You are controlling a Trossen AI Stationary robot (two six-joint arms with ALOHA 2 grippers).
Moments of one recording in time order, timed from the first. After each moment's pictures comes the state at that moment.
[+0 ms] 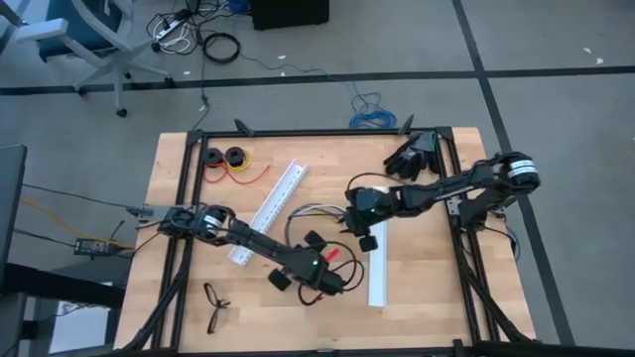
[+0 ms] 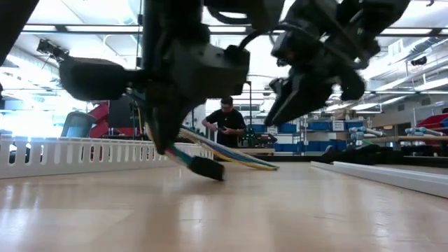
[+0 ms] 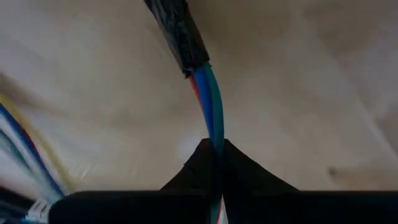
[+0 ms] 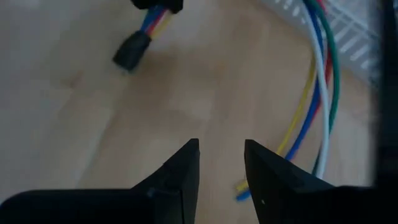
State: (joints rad) left arm -0.38 2.30 1.91 -1.44 -0.35 0.31; right arm 0.03 1.56 0.75 0.12 -0.07 -0.25
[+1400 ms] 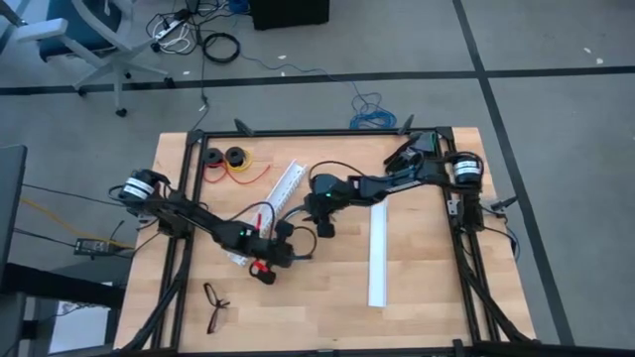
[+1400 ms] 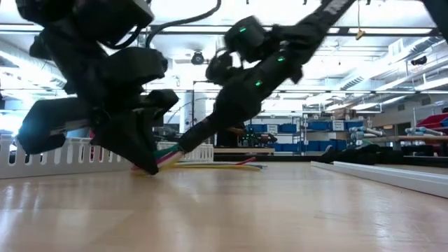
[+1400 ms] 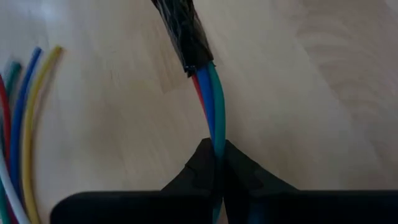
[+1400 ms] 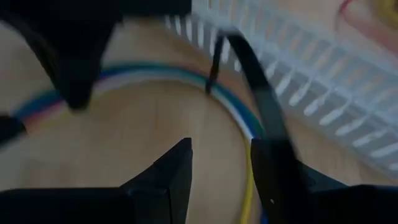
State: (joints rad) left arm -0.33 1.66 0.70 0.02 -0.23 0.21; right arm -0.10 1.98 1.19 0.10 -0.16 -0.20
